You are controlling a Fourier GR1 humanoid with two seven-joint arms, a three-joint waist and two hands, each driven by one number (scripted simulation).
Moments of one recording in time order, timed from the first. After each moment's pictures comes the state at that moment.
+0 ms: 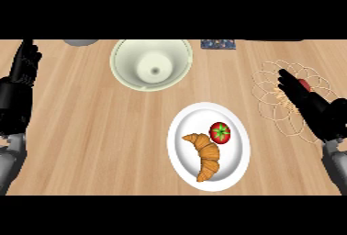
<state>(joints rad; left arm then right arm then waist) -0.29 0.53 -0.08 -1.57 0.06 0.30 -0.01 -0.26 -0.52 0.12 -1.39 -0.21 0.10 0.07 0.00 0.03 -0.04</state>
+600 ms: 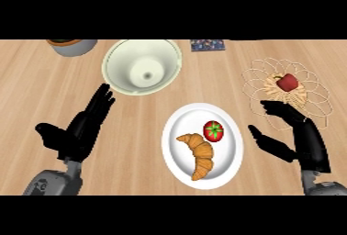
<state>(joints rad) -0.14 0.27 -0.24 -1.54 0.30 0.15 0.06 -0.05 -0.38 0.20 -1.64 0.07 -0.32 0.13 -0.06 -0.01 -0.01</state>
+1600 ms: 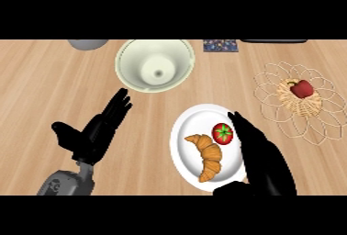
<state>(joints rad) -0.15 0.22 -0.28 -1.53 0.34 0.07 0.10 -0.18 -0.32 0.60 -2.01 0.66 0.06 1.08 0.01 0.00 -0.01</state>
